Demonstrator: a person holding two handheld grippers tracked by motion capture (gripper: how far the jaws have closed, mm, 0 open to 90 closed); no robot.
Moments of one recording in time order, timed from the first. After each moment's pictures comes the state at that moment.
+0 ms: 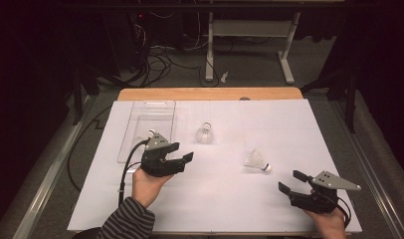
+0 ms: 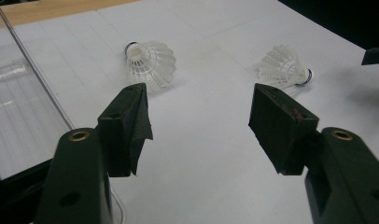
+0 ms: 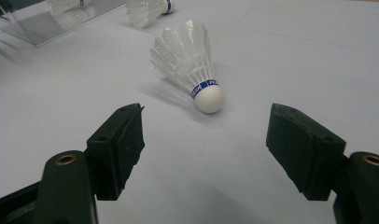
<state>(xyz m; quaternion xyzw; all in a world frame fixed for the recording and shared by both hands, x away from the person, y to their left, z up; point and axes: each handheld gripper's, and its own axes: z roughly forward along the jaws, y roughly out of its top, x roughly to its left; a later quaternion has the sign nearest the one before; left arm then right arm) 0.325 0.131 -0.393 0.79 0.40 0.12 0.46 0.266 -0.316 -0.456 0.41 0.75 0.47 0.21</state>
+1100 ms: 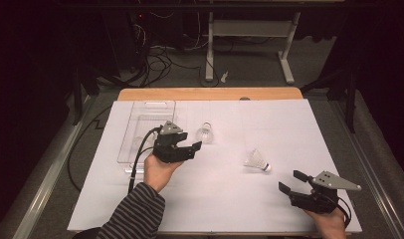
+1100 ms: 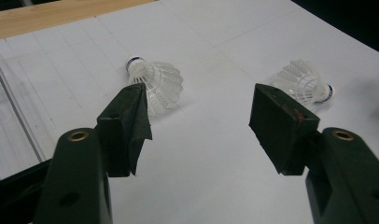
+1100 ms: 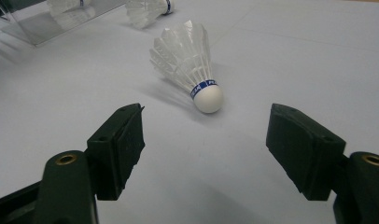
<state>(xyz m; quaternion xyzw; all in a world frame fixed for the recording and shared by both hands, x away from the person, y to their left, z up) 0.362 0.107 -0.388 0.79 0.41 0.12 0.44 0.266 -0.317 -0.456 0.41 0.75 0.47 0.21</state>
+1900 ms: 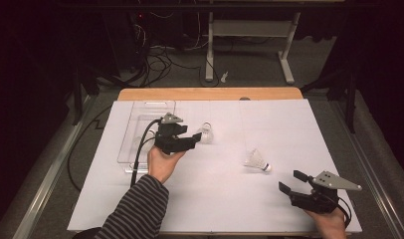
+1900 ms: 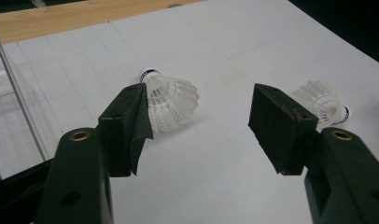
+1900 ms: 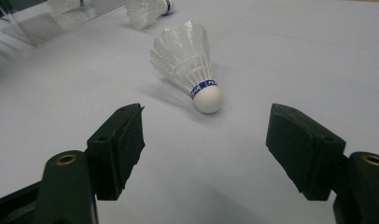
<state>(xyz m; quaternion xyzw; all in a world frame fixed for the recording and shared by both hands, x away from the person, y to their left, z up) 0.387 0.107 -0.385 0.78 0.43 0.12 0.44 0.266 -0.317 -0.456 0.41 0.75 0.47 0.21</state>
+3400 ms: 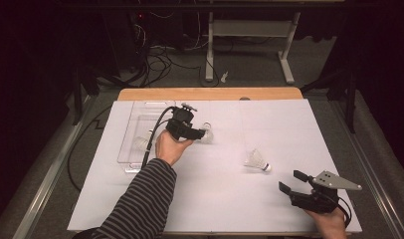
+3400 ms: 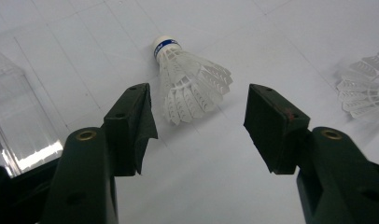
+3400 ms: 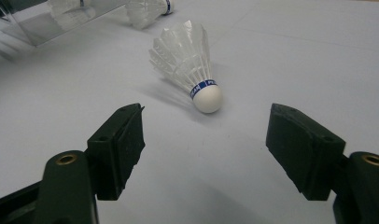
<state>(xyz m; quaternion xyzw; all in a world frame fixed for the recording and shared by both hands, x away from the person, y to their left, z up) 0.442 0.079 -0.388 0.84 0.45 0.08 0.31 0.267 -0.318 -0.456 0.41 0.75 0.47 0.20</state>
